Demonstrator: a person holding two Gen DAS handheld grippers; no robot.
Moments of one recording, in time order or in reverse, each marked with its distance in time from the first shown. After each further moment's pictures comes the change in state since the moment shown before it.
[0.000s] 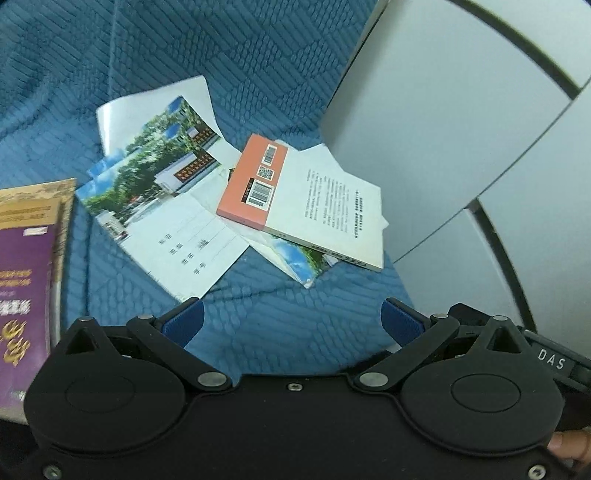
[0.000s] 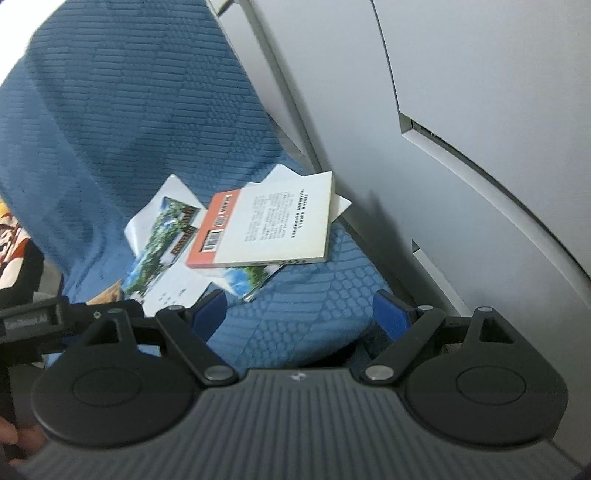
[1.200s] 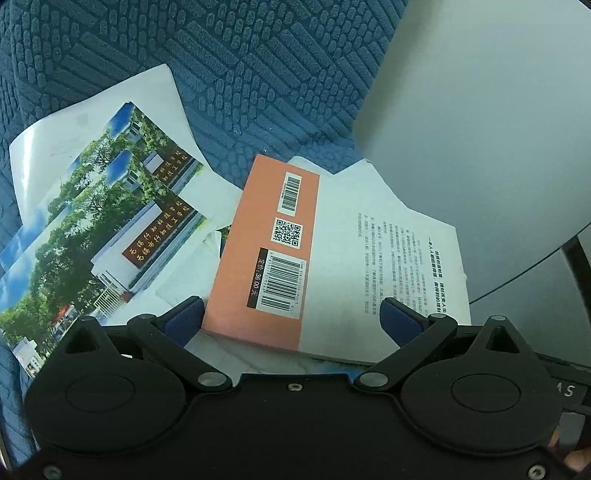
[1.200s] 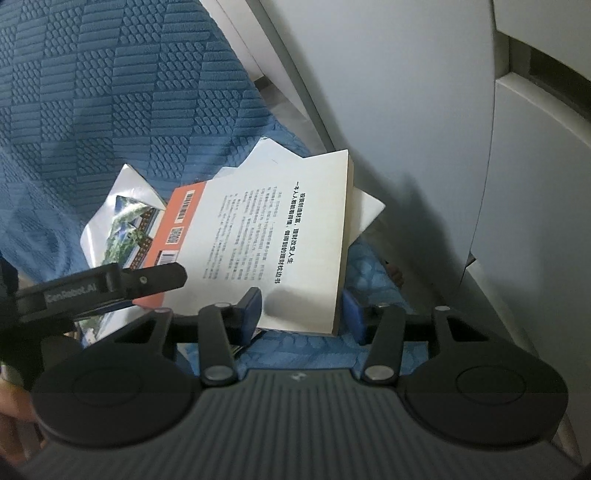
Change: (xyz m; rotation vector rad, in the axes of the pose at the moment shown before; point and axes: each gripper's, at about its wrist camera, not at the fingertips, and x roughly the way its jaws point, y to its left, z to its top) left arm 0.151 0.022 0.081 0.079 0.022 0.024; right arm 0.153 -0.014 0.043 0.036 0.126 0.053
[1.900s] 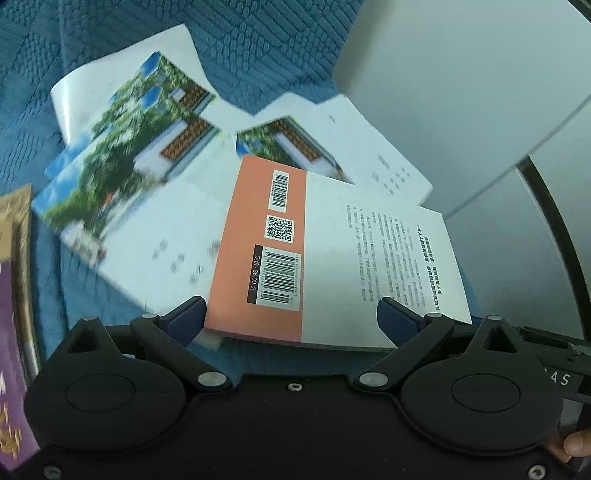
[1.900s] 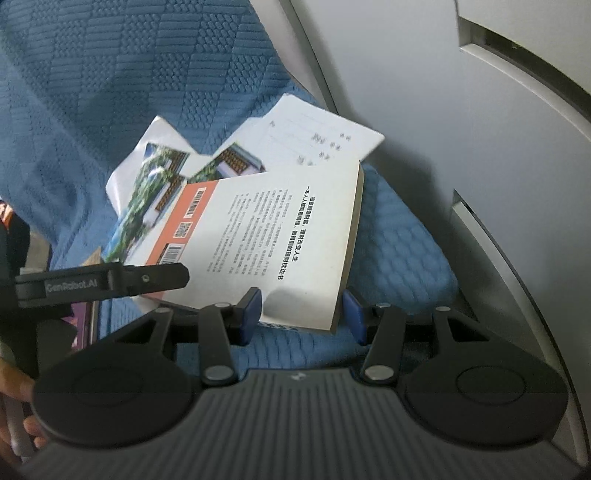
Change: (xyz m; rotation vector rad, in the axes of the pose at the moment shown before) left arm -0.075 0.006 -0.062 0.029 0.130 -0.038; right arm -0.057 0.021 -0.059 -0.038 0.066 -0.032
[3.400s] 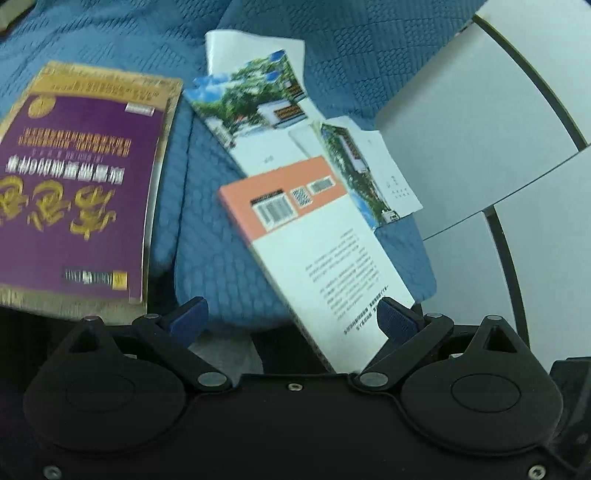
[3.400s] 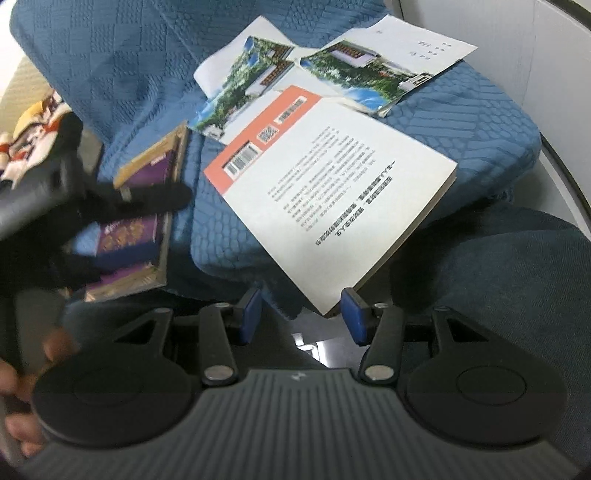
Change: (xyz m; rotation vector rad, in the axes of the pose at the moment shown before) left arm -0.105 0.072 -0.123 -0.338 -0.130 -0.122; right arm -0.027 0.088 -0.114 -0.108 0.129 0.090
